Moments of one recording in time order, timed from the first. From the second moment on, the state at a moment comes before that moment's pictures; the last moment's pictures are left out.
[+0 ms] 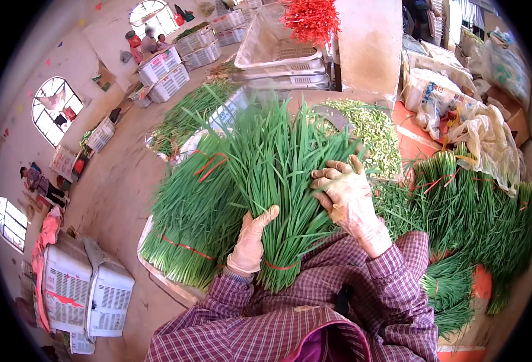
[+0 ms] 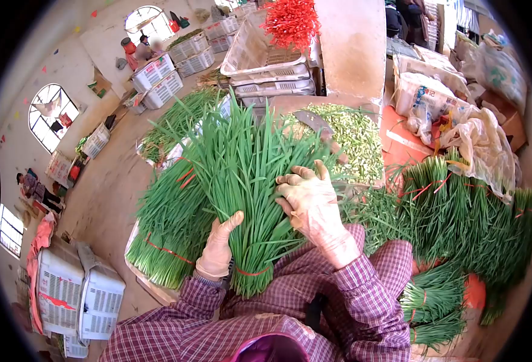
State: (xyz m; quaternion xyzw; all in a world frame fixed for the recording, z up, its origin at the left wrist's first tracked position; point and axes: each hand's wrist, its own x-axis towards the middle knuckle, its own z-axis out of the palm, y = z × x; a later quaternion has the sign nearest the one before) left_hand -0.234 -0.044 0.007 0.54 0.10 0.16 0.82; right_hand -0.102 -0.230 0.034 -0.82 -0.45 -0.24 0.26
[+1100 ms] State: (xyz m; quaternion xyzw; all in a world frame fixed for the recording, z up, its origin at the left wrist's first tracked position) left_hand -0.225 -0.043 0.003 0.55 0.15 0.17 0.80; right_hand 0.002 -0.241 0.109 -0.73 -0.29 -0.51 0.36
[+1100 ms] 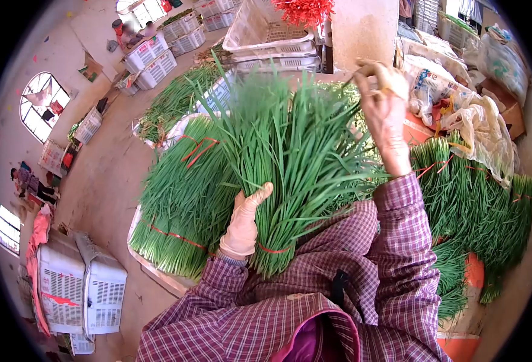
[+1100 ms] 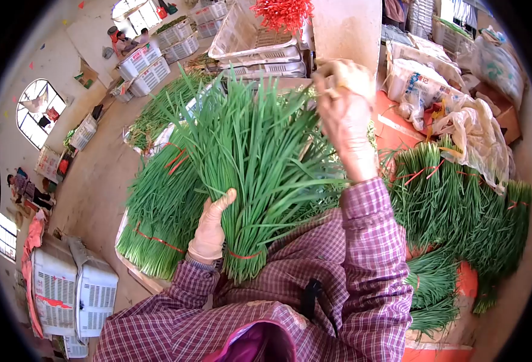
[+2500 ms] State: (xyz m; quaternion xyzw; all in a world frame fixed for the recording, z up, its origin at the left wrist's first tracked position) left_hand -0.221 -0.039 0.091 0.82 -0.18 0.24 0.49; right_hand -0.119 -0.202 0.056 -0.55 -0.24 0.06 0.80
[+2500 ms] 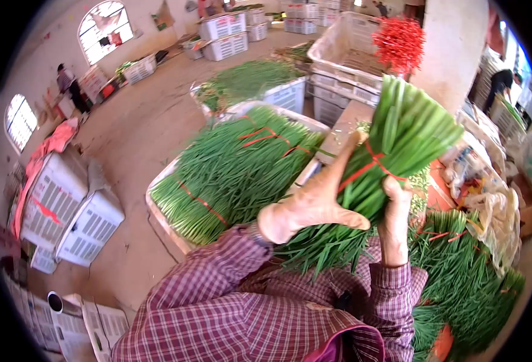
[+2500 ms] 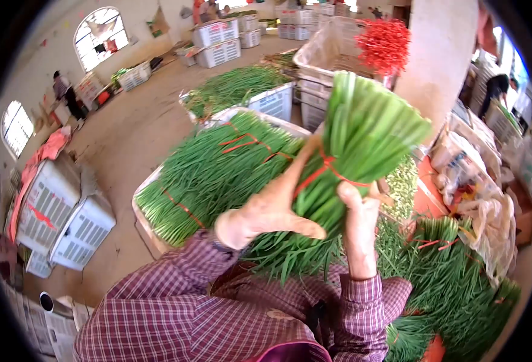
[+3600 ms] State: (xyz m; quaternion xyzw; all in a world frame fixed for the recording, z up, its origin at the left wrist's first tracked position) left_hand -0.237 -0.096 0.016 0.88 0.02 0.35 0.32; right_hand -0.151 -0.230 0.010 -0.46 -0.09 0.08 0.88
